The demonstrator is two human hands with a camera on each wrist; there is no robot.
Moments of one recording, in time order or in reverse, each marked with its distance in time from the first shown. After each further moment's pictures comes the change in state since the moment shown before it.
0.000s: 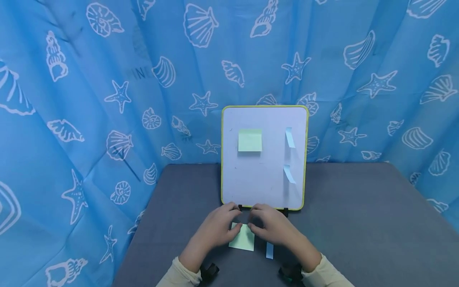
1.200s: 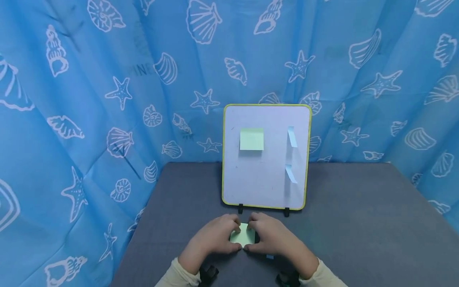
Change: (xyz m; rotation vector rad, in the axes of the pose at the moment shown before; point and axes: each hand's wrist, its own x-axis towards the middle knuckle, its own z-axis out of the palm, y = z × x) left_hand -0.007 0.001 -0.002 -0.044 -0.405 -0.114; right_hand -0.005 -0.007 0.014 -0.064 -0.201 -0.007
